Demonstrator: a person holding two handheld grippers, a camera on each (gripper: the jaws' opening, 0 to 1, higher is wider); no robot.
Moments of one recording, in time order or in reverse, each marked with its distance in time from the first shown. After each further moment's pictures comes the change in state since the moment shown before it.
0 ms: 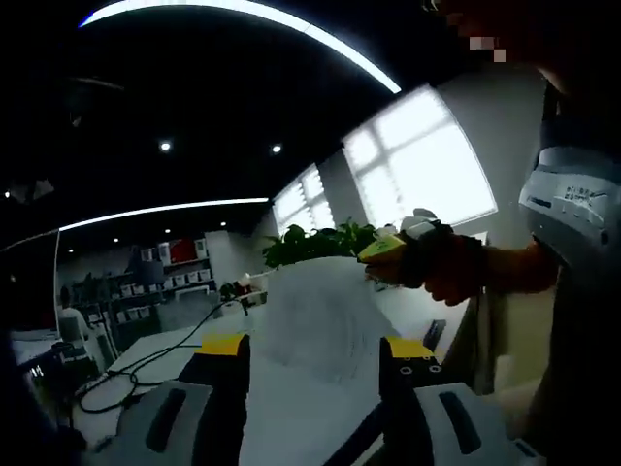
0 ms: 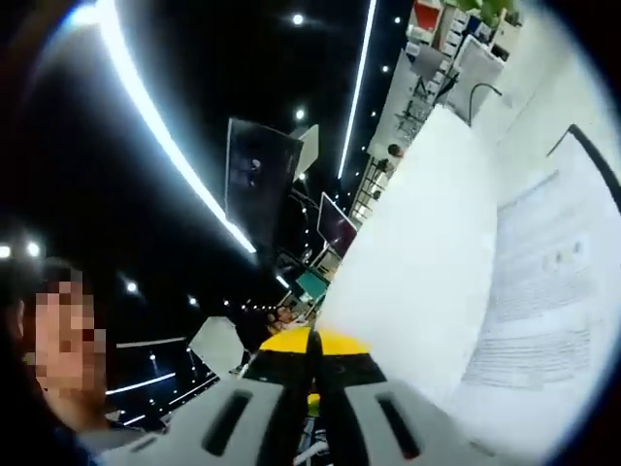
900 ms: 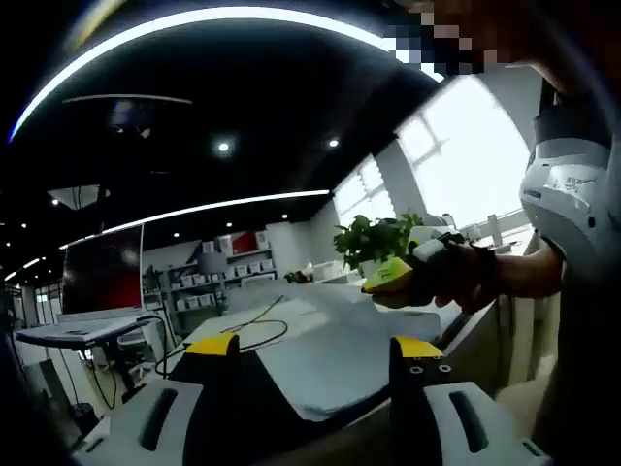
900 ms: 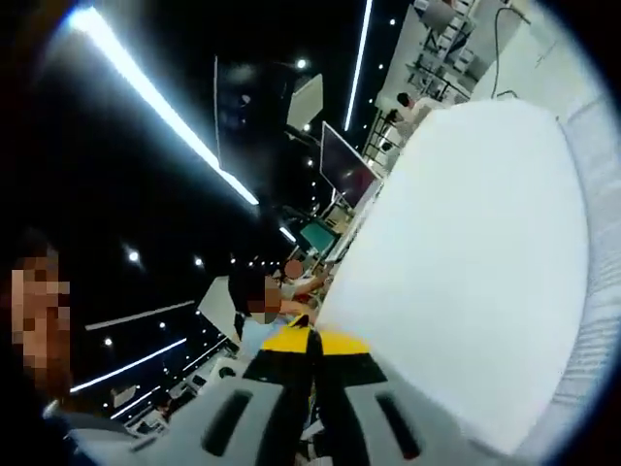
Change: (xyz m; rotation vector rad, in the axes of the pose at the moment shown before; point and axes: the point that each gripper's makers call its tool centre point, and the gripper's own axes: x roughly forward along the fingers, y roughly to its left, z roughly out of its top) left arm -0.088 0.057 -0.022 0.002 0.073 0.260; right arm 0.099 -0.020 -0.077 0.027 0.225 0.030
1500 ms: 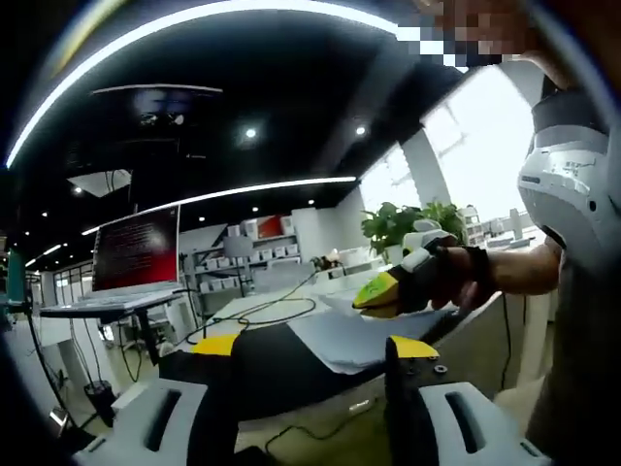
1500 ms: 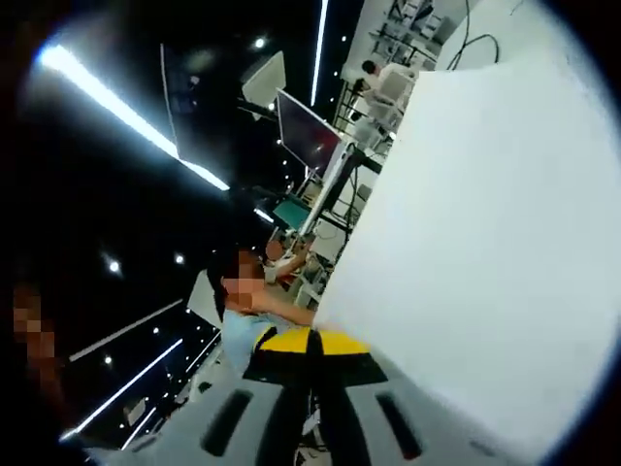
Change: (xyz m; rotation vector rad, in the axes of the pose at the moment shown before) left arm -0.039 0.024 -0.023 -0.036 0.060 0.117; right arm 0.042 -0.042 -0.025 0.116 0.114 -0.113
